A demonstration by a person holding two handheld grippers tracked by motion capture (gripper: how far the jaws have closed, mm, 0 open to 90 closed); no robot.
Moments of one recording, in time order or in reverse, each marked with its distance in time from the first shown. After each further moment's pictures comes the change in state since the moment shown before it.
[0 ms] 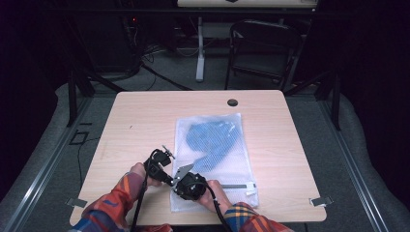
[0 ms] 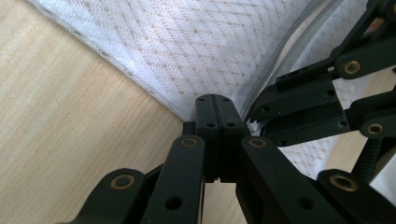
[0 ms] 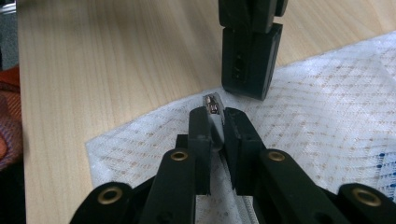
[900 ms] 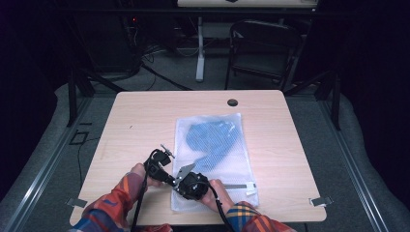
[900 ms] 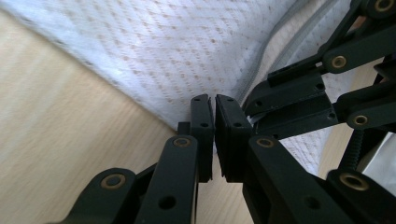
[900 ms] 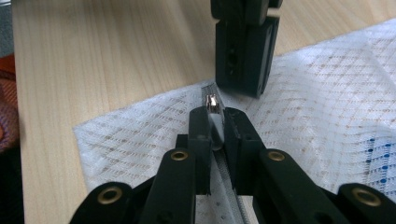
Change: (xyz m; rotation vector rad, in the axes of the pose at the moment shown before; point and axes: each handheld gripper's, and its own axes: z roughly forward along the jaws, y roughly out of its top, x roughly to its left) left arm 0.002 0.001 0.003 -0.018 -0.069 -0.006; right arm -0.002 -0.003 -0.004 0.016 -0.010 -0.011
